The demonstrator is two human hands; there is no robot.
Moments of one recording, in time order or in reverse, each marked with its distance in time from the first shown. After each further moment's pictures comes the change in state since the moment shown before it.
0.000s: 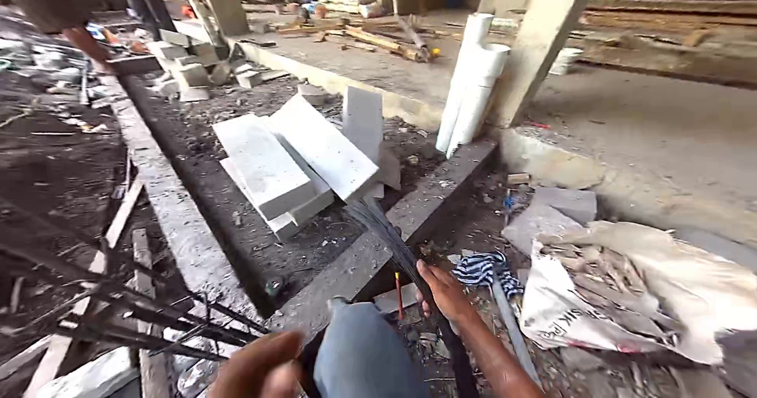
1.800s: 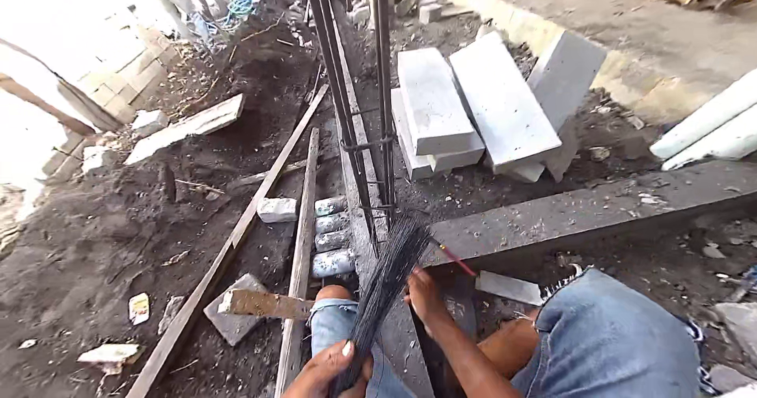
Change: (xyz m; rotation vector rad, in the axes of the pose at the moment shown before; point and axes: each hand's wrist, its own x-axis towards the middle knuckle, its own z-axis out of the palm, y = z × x) left_hand -0.194 -0.048 -0.111 -1.020 -0.016 -0.828; right_hand -0.080 0.037 0.270 -0.325 -0.499 -0.004
